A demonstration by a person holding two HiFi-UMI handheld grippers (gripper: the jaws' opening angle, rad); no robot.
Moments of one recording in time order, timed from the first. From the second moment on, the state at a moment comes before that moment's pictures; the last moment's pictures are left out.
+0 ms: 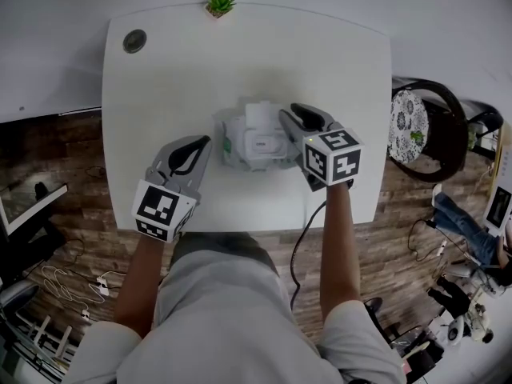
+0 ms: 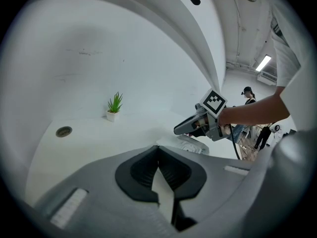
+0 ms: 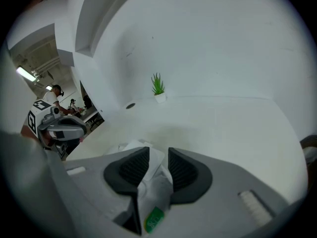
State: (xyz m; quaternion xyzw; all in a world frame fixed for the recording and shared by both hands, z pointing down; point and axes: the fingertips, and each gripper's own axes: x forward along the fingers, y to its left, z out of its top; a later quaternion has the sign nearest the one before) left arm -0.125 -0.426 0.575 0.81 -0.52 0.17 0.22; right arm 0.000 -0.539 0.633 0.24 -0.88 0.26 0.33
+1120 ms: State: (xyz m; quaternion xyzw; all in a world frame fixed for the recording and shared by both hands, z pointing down) left arm -0.126 -0.431 0.583 0.81 -0.51 0.16 0.23; right arm -0.013 -0.535 0.654 0.18 -0.86 0.26 0.39
